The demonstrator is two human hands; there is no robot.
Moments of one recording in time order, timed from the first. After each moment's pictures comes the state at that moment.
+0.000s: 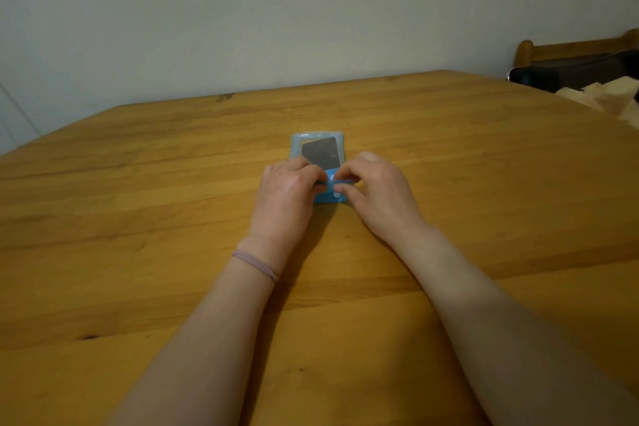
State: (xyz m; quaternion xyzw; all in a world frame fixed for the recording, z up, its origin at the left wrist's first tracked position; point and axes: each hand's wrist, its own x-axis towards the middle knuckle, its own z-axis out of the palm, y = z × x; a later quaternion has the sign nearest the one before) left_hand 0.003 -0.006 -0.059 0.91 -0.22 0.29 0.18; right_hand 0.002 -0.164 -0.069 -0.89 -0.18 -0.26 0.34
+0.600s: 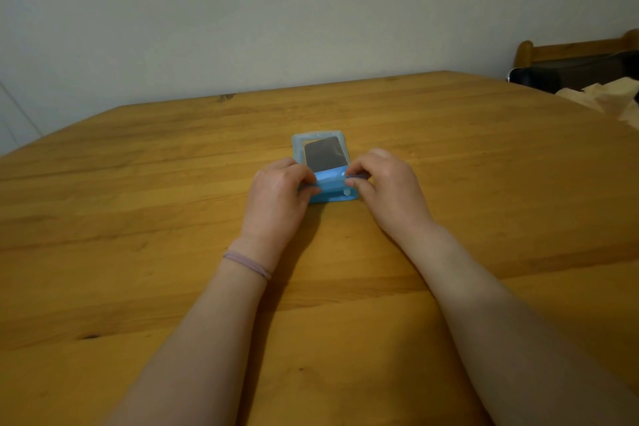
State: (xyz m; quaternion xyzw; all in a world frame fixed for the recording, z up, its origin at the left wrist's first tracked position) left_hand 0.005 0.002 -0.059 0.91 -0.19 0.29 0.23; right_hand 0.006 -0.175 -0.069 -0.89 -0.16 -0.28 0.32
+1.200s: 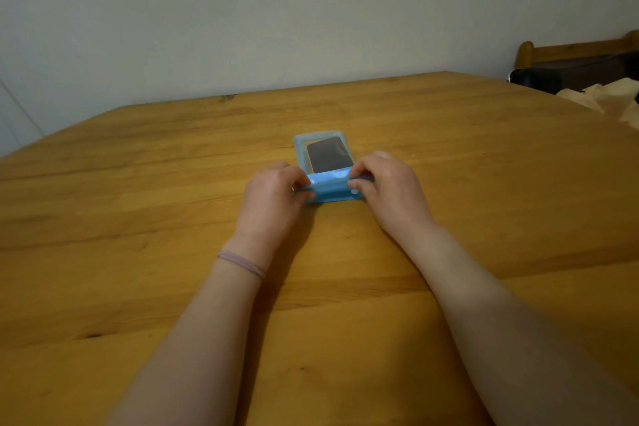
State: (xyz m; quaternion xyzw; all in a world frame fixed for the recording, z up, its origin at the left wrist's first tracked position) left_hand 0.005 0.006 -0.061 0.93 -0.14 0.26 0.23; right_hand 0.008 -0.176 -0.070 -0.89 -0.14 -0.27 0.34
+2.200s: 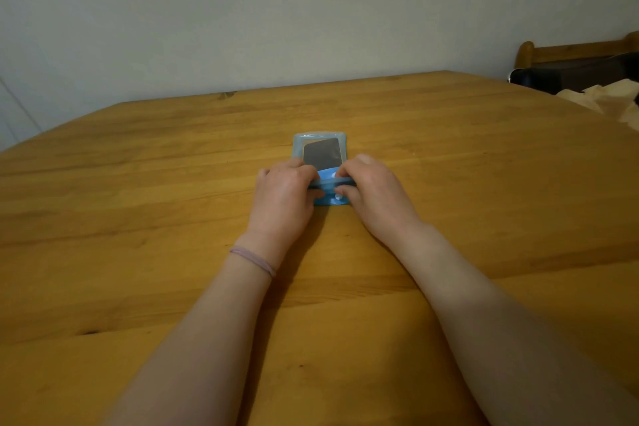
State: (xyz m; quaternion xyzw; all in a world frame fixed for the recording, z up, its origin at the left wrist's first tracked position) left_hand 0.005 -0.004 -0.061 0.95 -0.16 0.24 0.14; right_hand 0.007 -0.161 -0.074 -0.91 -0.19 -0.23 0.29
